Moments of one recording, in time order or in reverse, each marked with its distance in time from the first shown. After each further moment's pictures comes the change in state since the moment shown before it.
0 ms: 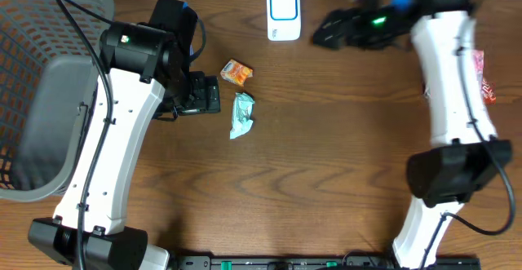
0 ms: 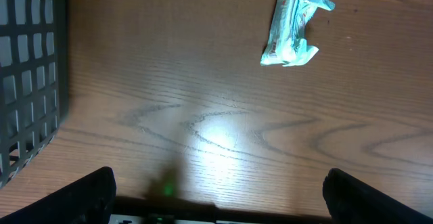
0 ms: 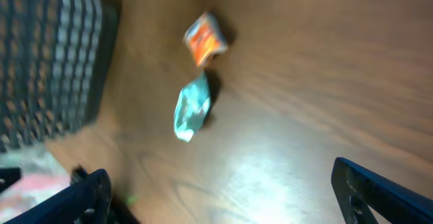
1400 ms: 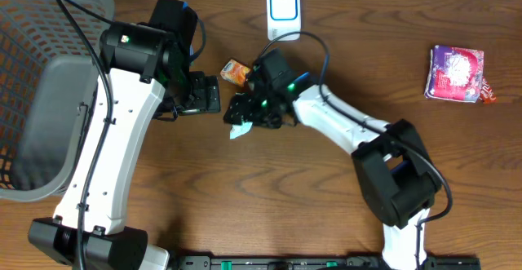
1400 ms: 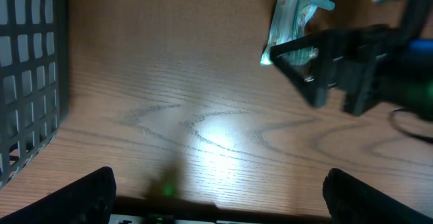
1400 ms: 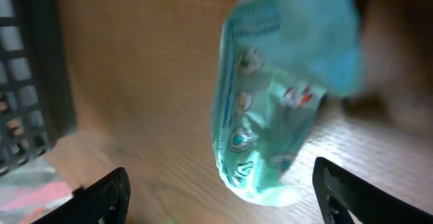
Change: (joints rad) left arm 0.000 0.000 0.000 0.000 0.000 0.000; right arm 0.449 0.003 -0.755 0.861 0.101 0.634
